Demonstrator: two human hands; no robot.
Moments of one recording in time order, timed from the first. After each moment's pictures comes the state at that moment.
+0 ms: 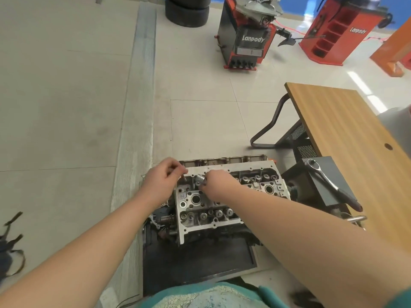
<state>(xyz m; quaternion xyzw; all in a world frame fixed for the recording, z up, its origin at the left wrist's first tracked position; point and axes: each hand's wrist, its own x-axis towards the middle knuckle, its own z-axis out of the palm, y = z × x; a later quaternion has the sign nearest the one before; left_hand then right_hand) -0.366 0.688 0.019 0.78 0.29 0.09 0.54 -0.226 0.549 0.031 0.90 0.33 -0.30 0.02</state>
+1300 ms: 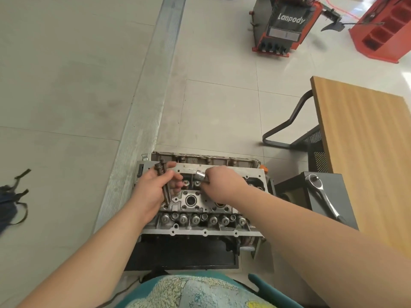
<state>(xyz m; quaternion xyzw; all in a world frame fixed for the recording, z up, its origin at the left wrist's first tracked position) -0.307 0.601 -0.009 0.39 0.43 0.15 0.80 -0.134 0.491 0.037 0.83 0.46 -0.31 0.02</state>
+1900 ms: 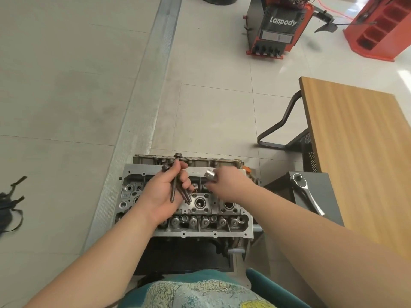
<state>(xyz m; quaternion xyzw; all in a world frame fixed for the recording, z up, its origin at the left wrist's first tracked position) -0.242 0.546 0.024 0.24 0.33 0.15 0.90 -0.075 0.440 0.036 0.85 0.40 -0.34 -0.06</state>
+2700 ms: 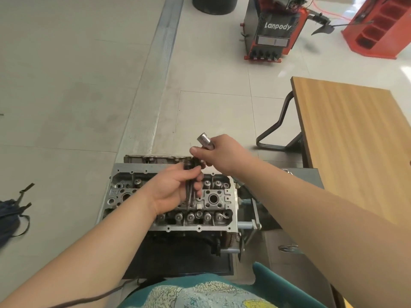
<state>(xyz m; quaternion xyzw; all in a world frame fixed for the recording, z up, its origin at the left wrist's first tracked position) -0.209 0.512 0.059 0.35 0.26 -0.01 0.90 -0.043 0.427 0.113 0.80 0.39 -0.35 -0.29</state>
